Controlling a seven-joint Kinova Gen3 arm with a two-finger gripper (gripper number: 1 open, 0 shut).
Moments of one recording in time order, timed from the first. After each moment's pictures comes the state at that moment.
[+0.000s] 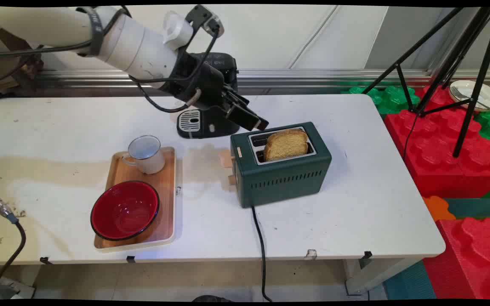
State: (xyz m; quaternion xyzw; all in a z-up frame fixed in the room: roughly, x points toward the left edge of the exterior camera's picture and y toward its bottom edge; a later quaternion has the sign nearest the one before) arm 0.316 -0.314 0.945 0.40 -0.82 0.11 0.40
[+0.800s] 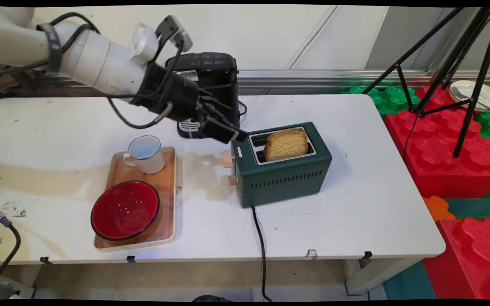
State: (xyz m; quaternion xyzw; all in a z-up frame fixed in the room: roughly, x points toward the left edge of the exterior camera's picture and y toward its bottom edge) arm 0.345 -0.274 0.935 0.39 -0.82 0.12 0.41
